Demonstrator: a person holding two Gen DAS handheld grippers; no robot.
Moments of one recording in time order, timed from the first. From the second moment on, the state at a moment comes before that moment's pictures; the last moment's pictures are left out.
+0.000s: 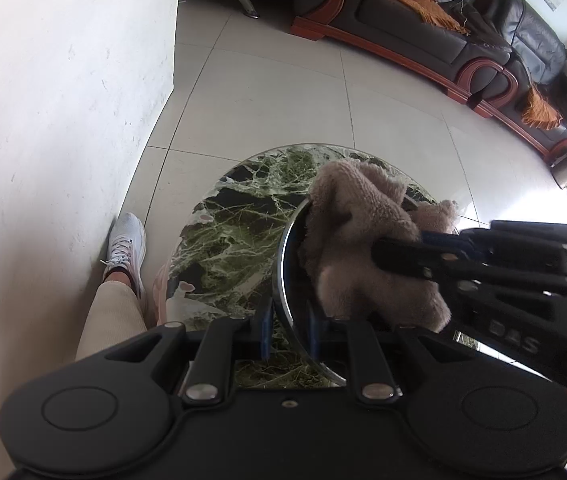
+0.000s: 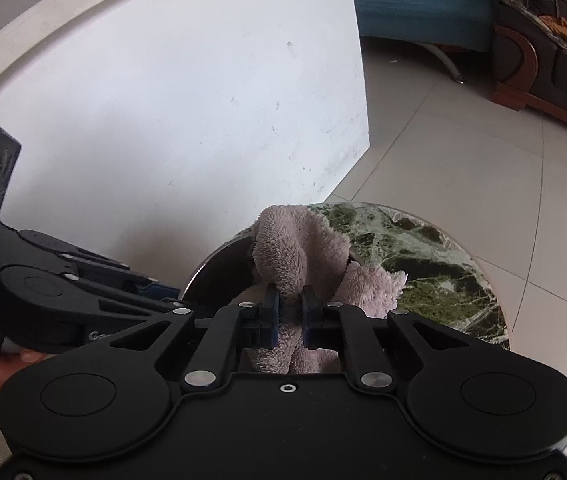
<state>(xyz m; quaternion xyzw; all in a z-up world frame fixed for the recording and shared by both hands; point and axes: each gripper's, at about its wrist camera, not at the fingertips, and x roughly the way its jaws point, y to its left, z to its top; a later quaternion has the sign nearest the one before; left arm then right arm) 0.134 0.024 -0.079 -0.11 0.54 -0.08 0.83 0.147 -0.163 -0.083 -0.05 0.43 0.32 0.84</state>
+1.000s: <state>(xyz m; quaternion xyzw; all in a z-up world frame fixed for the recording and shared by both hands) 0.138 0.017 -0.081 -0.09 0.55 -0.07 0.83 0.134 -0.159 -0.103 -0.06 0.47 0.32 0.82</state>
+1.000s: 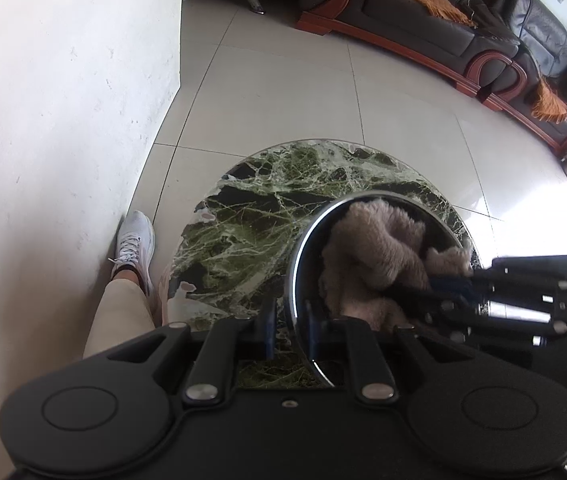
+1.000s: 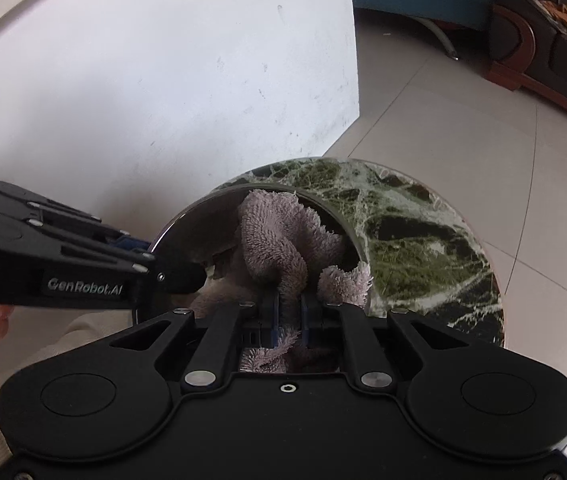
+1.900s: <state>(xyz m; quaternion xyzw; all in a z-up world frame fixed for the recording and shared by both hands) 0.139 0.012 -0.086 -0.08 0.55 -0.07 0.83 0.137 -0.146 -0.098 -0.09 0.45 0.33 0.83</state>
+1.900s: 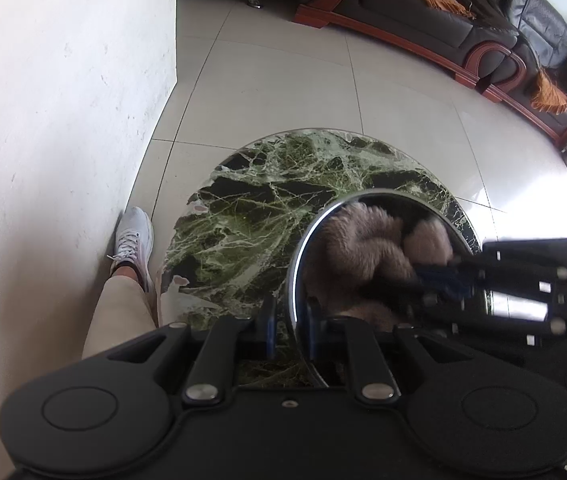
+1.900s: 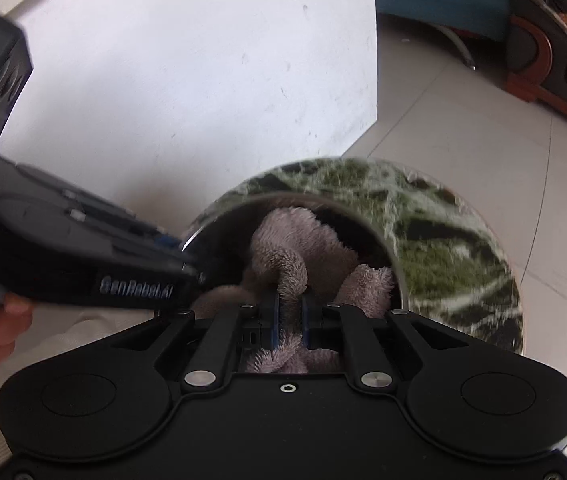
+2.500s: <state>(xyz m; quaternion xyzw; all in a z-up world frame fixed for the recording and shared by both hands) 0.139 0.013 -0.088 -0.09 0.55 -0.07 0.83 0.120 -0.139 -0.099 -0.13 0.44 0.34 0.82</state>
